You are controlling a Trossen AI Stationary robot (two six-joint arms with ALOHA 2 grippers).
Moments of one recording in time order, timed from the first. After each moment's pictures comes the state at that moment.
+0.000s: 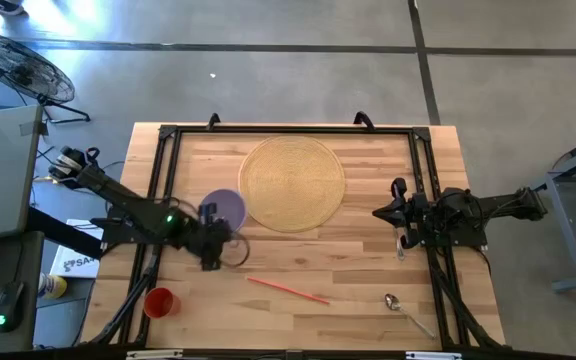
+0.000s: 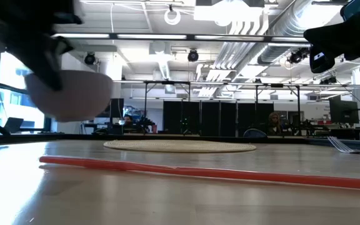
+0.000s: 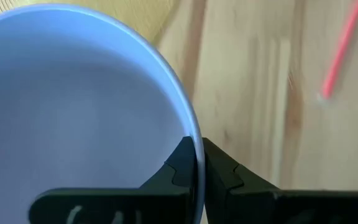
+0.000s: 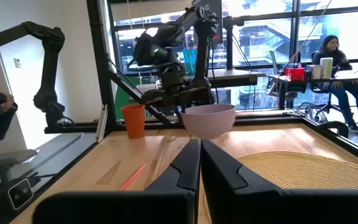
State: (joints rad) left arm -0.46 1.22 0.82 -0.75 -0.41 -0.47; right arm 0.13 0.03 0.01 0.14 0.06 0.07
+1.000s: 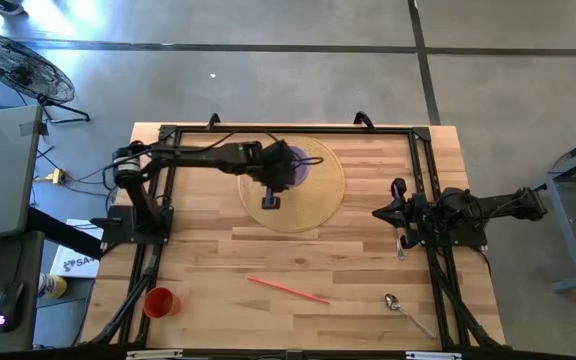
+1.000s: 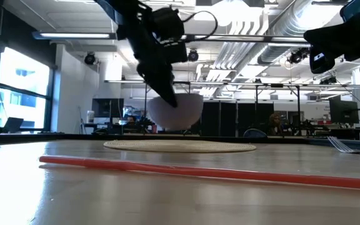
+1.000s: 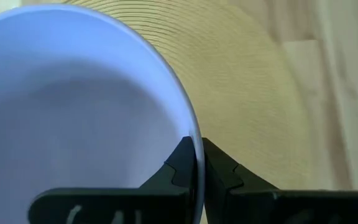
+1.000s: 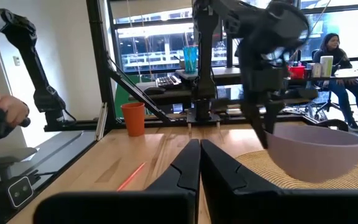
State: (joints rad) left arm 0.27 1.76 1.31 -0.52 0.09 0.34; right arm 0.13 0.03 0.01 0.13 0.06 0.07
